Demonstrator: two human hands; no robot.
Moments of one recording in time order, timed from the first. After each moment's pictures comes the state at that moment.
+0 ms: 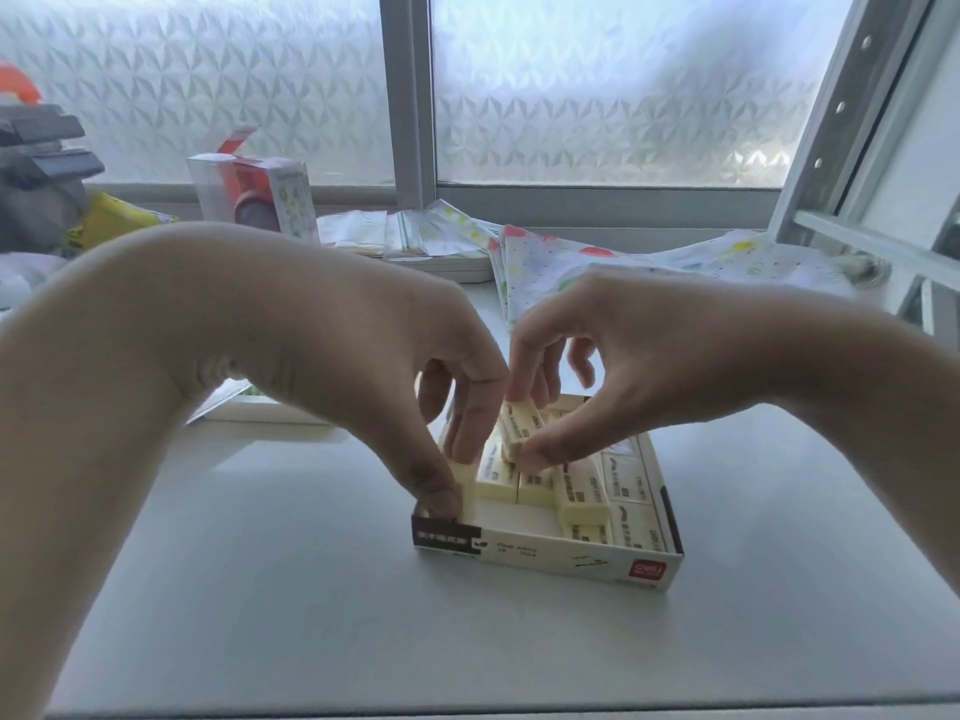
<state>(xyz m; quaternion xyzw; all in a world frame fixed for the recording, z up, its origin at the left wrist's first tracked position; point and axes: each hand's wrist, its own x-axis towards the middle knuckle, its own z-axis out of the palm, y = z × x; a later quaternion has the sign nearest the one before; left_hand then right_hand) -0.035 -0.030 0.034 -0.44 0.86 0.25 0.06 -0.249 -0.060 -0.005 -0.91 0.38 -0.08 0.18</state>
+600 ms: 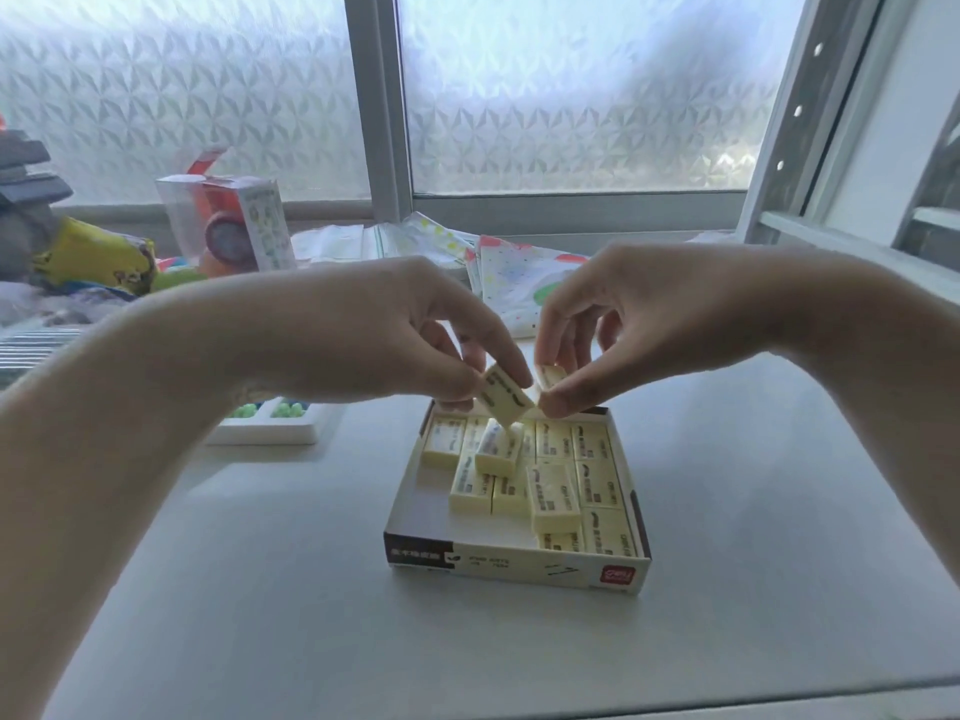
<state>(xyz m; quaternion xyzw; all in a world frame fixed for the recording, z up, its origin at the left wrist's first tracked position) -0.050 -0.063 0.008 -0.41 0.87 0.26 -0.11 -0.277 -0.071 0.011 -0.87 0.44 -0.09 0.19</state>
